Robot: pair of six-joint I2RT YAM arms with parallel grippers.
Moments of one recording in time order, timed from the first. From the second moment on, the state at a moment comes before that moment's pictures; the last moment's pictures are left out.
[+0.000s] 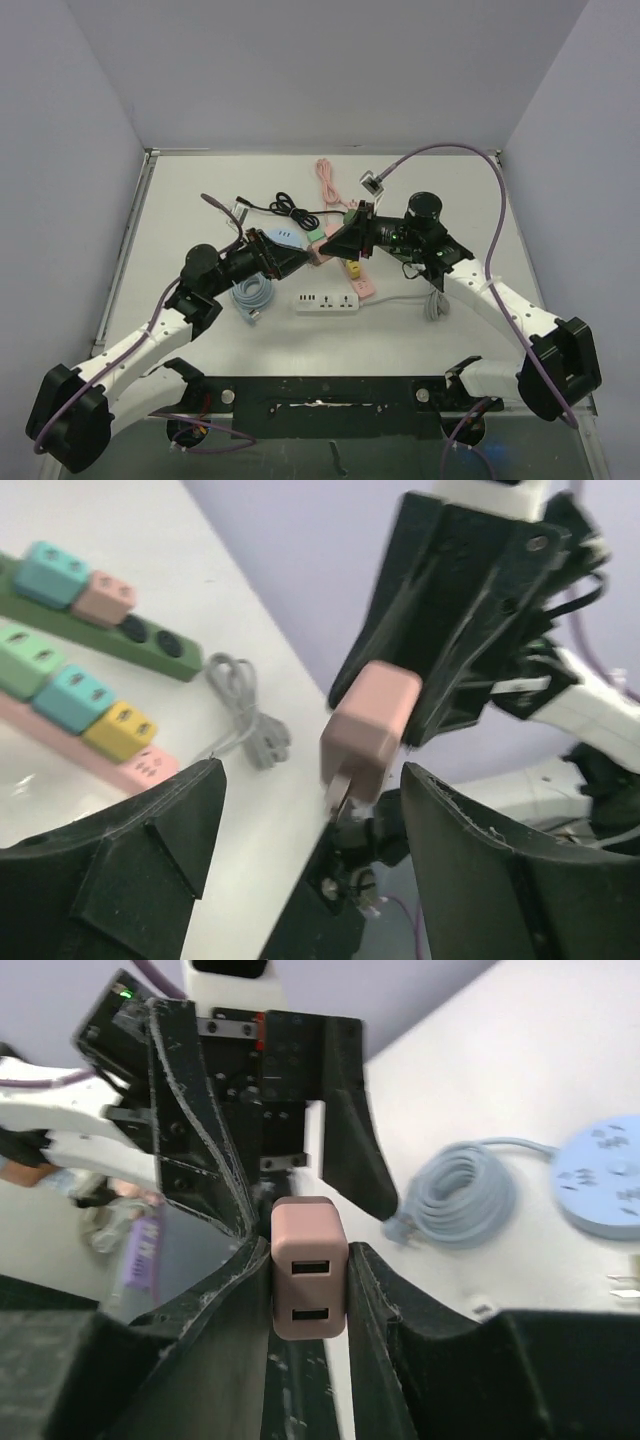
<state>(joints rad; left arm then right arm) -0.57 1.00 0.50 0.63 0.48 -1.00 0.52 1.25 0.87 0.34 -0.91 0.65</state>
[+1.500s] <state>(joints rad) -0.53 0.68 0.55 -0.18 -0.03 -0.52 0.07 1.72 1.22 -0.52 -0.58 -0.55</state>
